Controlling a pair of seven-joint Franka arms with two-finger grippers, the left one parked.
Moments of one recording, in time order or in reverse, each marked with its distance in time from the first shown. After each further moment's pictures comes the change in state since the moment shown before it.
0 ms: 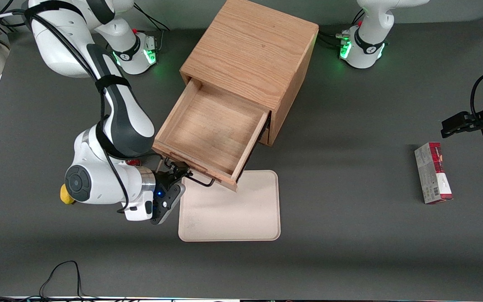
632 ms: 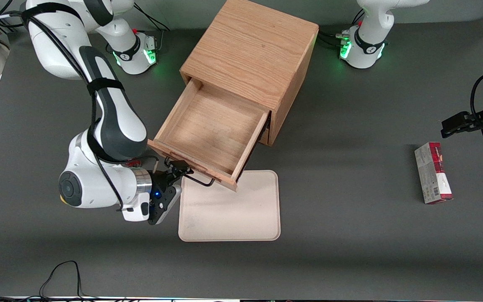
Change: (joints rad) arm -0.027 0.002 0.000 0.007 0.080 -0.036 0.002
